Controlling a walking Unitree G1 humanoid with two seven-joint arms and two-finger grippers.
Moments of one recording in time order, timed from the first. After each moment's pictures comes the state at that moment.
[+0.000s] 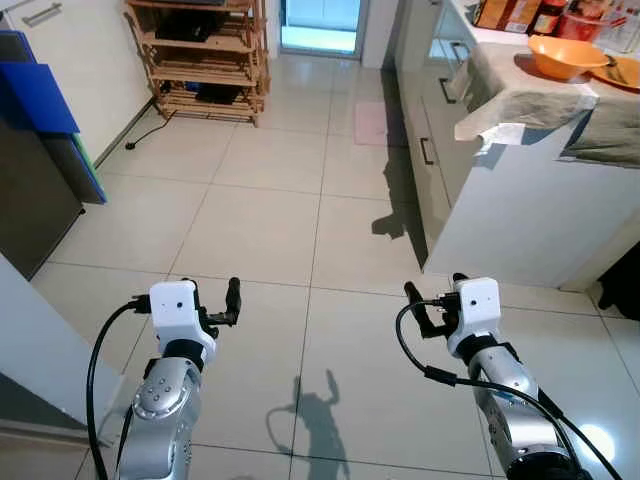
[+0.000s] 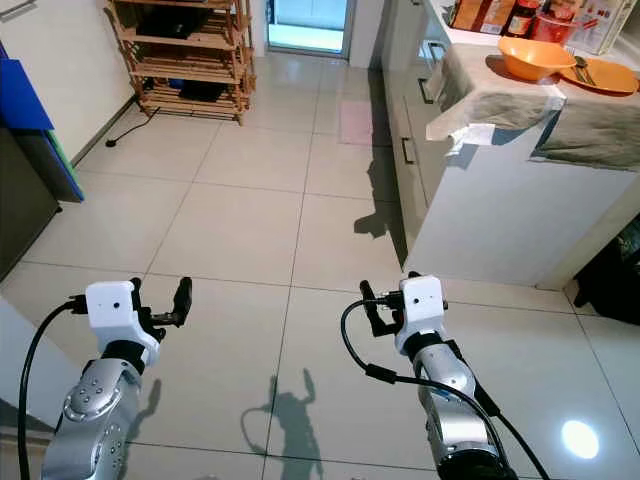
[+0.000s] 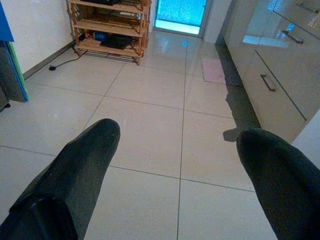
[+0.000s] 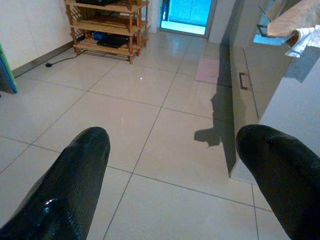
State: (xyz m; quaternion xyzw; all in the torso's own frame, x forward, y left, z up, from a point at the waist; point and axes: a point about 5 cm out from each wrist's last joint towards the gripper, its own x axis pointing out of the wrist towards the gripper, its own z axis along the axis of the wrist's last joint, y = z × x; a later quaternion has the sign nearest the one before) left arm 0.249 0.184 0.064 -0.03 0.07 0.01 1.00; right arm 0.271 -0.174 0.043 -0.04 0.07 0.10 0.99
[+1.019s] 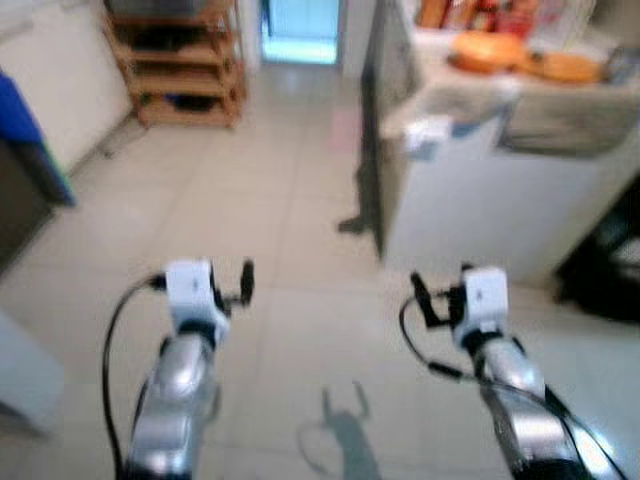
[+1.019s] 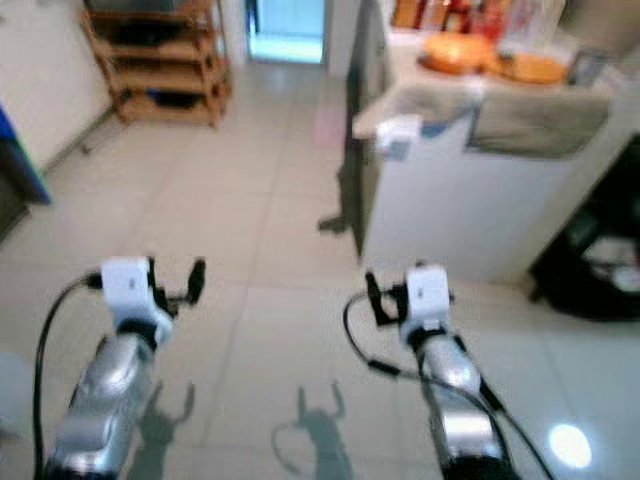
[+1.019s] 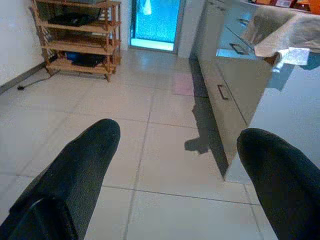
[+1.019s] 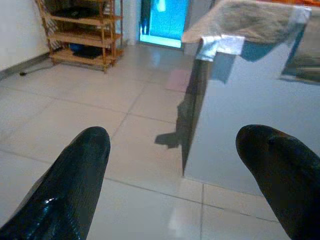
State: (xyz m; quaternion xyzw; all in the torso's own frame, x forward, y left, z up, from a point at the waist) left arm 0.267 0.176 0.078 -0.02 0.05 0.00 1.00; right arm 0.272 -0.168 0.057 -0.05 0.05 0.09 0.99
